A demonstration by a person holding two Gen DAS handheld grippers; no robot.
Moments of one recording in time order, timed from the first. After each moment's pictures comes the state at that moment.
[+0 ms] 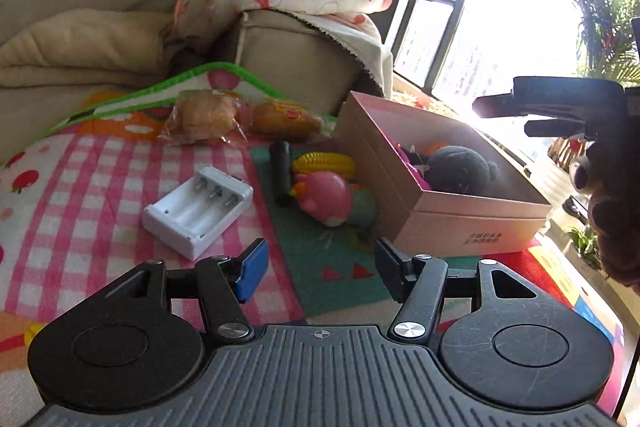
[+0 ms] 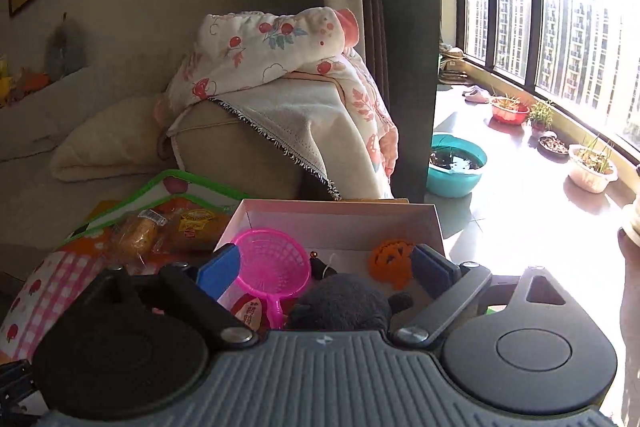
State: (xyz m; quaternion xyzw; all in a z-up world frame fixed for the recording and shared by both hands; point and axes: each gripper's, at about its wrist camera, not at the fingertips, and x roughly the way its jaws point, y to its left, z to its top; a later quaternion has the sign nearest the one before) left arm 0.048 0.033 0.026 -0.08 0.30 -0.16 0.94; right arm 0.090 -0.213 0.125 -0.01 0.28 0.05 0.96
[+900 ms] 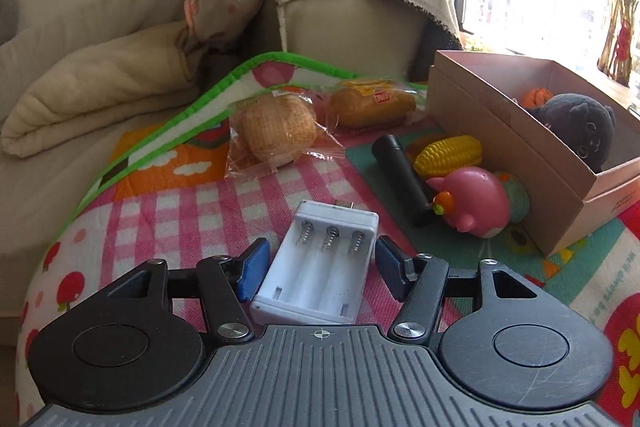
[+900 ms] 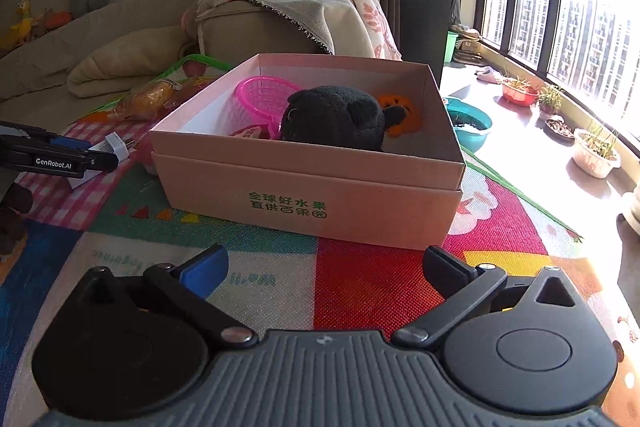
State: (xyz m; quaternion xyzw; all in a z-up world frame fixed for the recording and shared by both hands) left arm 0.134 0.062 0.008 0.05 0.34 -0.12 0.93; right arm 0.014 -0.226 0.040 -0.03 0.32 0.07 0.94
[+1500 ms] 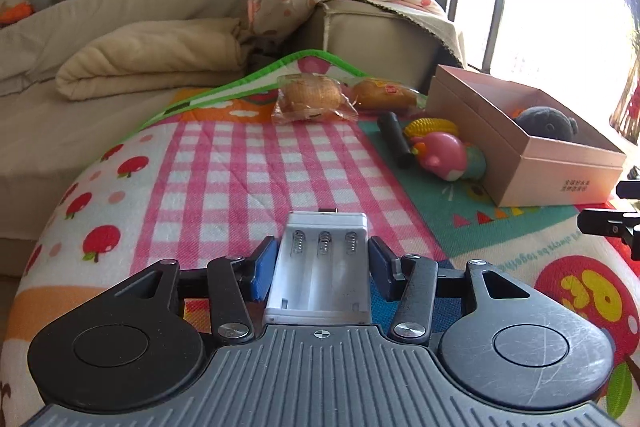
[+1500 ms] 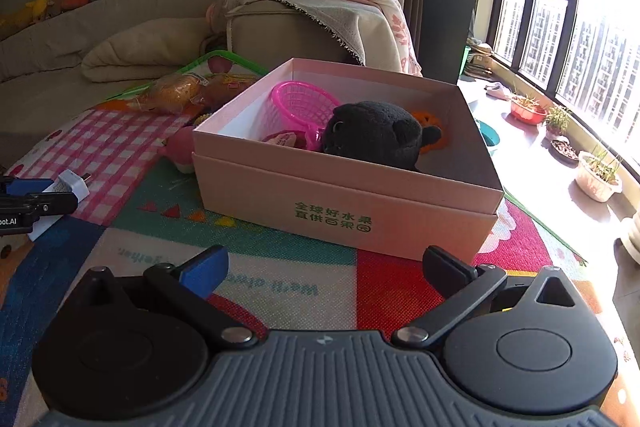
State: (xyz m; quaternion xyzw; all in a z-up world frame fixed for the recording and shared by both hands) left arm 0.029 0.086 0.008 -0.03 0.31 -0.06 0.95; right arm 0.006 -0.180 0.062 -0.07 0.30 0.10 0.95
